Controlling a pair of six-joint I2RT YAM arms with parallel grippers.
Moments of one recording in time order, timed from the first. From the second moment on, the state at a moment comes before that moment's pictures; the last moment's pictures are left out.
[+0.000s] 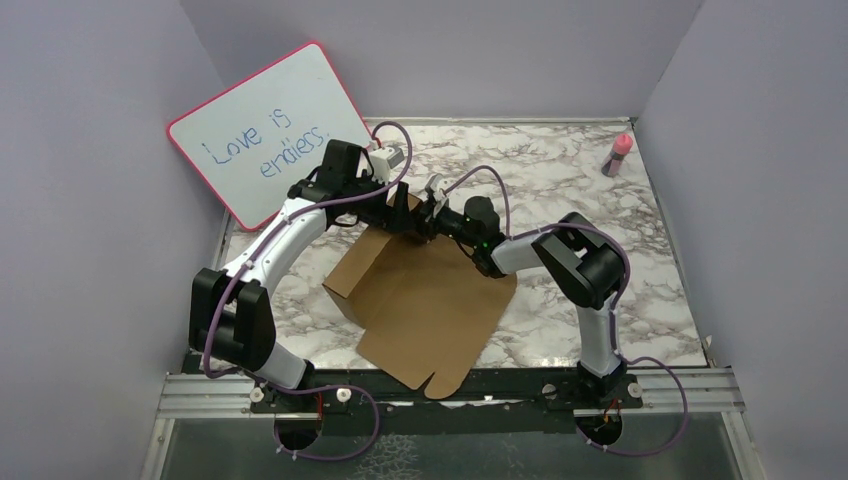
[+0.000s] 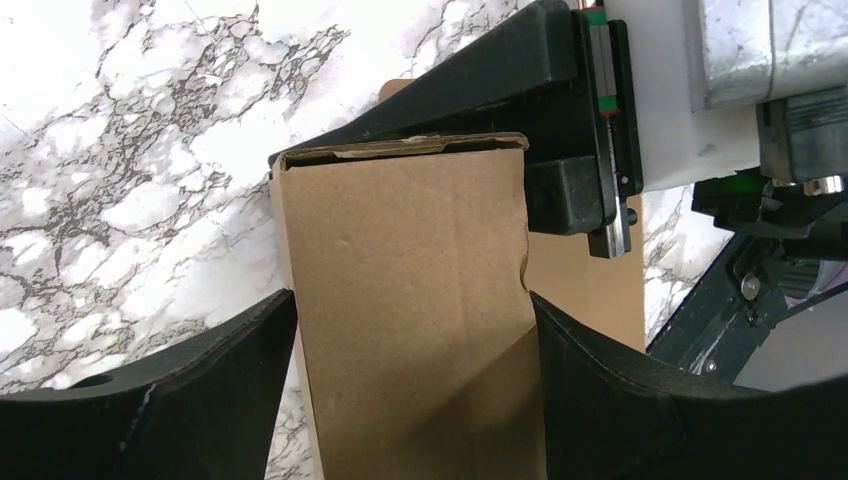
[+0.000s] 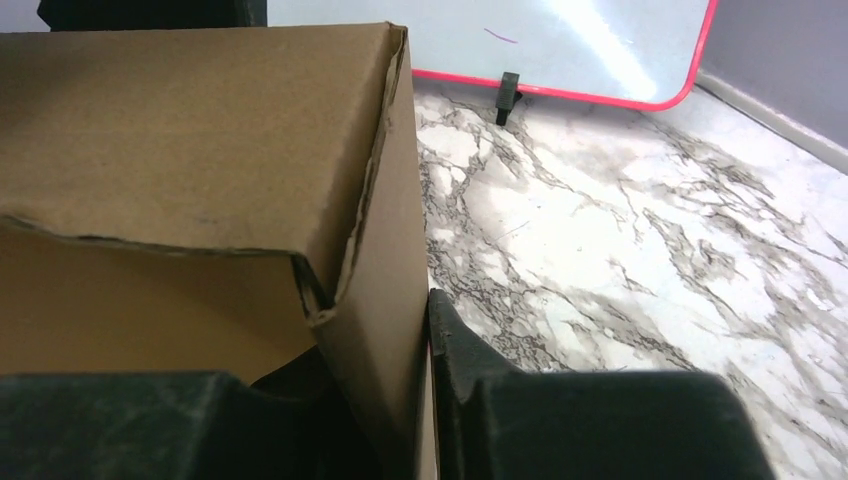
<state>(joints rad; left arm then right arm) -0.34 1.51 1.21 -0.52 0.57 -0.03 0.69 2.04 0.97 1.08 -0.38 -0.04</state>
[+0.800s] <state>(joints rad) -0.34 1.51 1.21 -0.50 0.57 -0.05 0.71 2.02 0.94 1.07 -0.22 -0.09</state>
